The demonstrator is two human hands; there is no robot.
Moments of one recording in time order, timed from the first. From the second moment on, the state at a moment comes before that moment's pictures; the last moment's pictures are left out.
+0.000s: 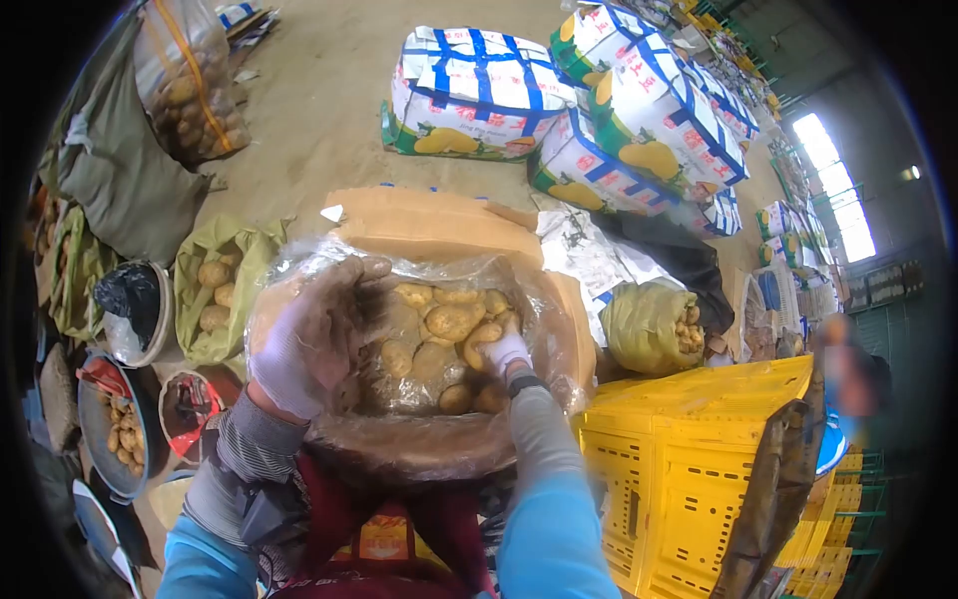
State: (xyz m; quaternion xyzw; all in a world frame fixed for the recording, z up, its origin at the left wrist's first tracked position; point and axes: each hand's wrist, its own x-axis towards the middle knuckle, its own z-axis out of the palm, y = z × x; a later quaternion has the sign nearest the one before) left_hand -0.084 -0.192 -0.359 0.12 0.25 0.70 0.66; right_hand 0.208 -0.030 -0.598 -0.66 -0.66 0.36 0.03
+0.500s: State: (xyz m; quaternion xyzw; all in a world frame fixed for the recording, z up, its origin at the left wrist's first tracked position) left_hand -0.021 -0.221 -0.375 0.66 0.42 0.54 0.32; right_hand 0.144 -0.159 -0.347 -0.35 -0.64 0.53 0.44
